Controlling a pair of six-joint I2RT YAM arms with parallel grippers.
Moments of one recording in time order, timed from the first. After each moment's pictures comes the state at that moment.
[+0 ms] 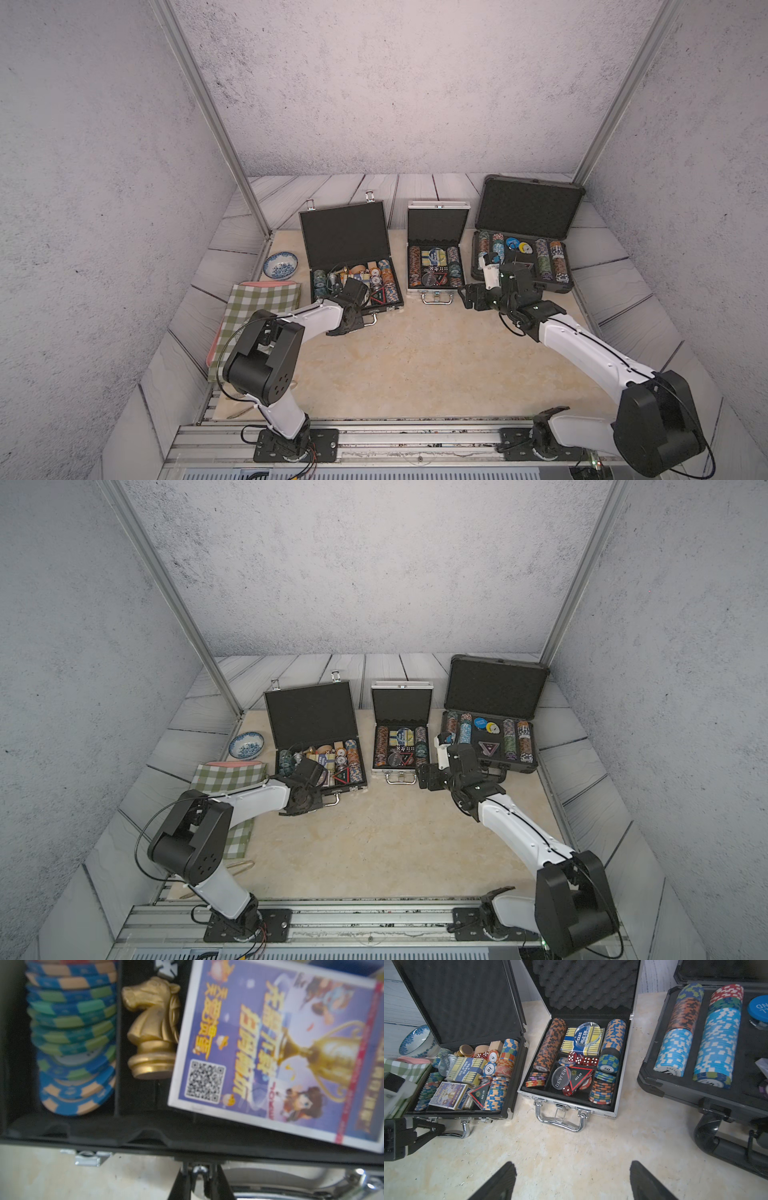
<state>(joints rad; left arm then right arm) -0.46 1.67 0.89 -0.47 -0.23 -0.65 0.35 1.27 0.83 -0.20 -0.13 0.22</state>
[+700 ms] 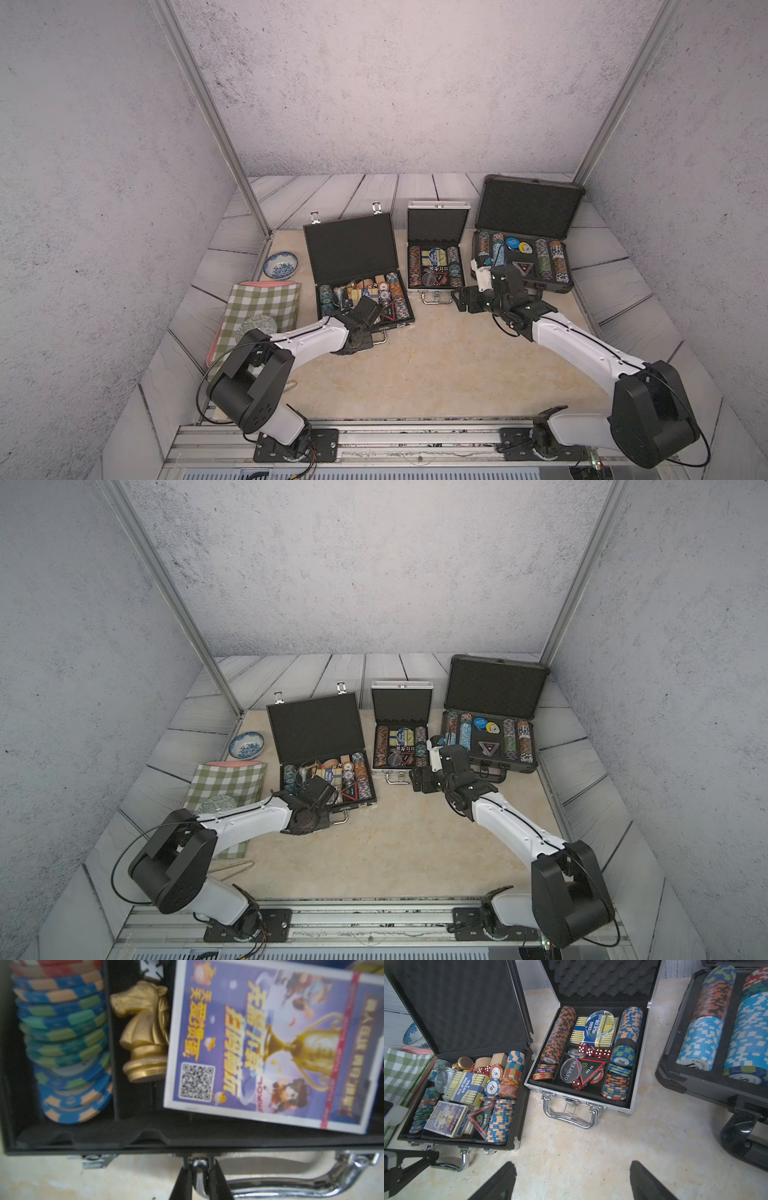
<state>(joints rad) -0.64 1.51 0.77 -0.57 -0.23 -0.80 0.39 1.32 0.83 -0.18 -0.13 0.24</state>
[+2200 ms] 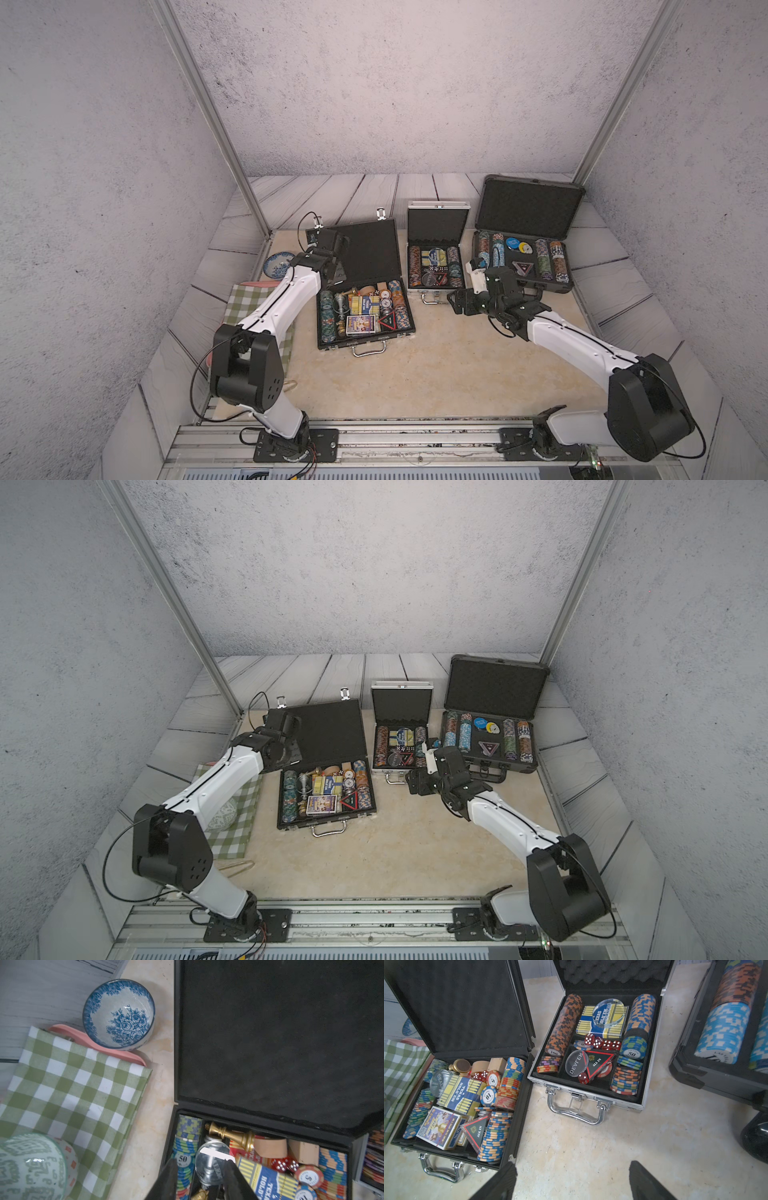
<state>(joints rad) -0.26 1.63 1.35 -0.73 -0.35 -0.52 0.43 1.35 0.83 -0.18 -0.13 0.25</state>
